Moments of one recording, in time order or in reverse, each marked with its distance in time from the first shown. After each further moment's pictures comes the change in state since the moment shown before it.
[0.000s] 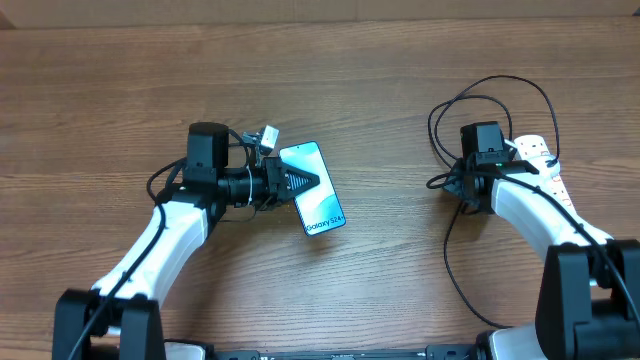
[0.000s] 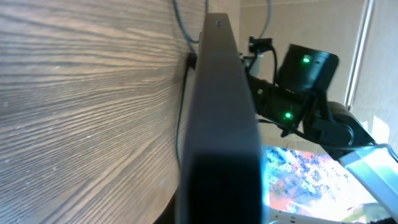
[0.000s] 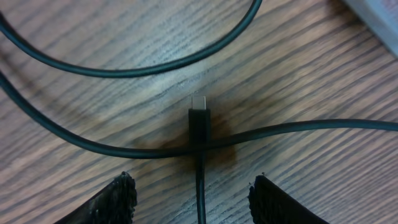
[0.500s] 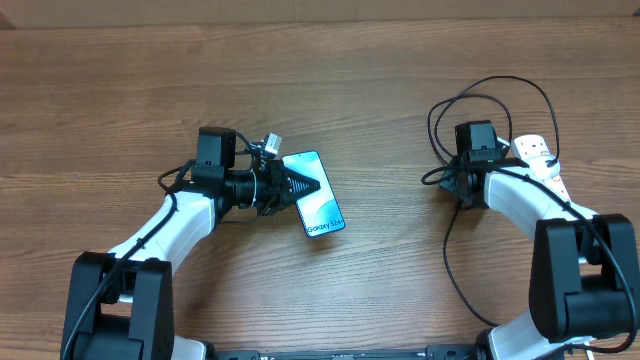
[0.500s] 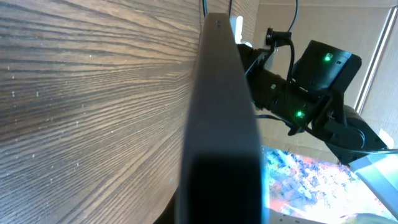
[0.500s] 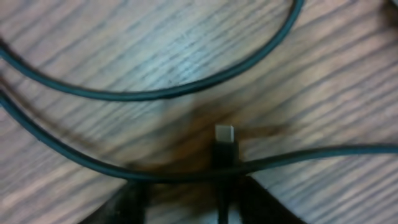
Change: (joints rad) left arm 0.000 0.105 0.000 0.013 0.001 -0.004; right arm 0.000 0.095 0.013 0.093 -0.006 -0.002
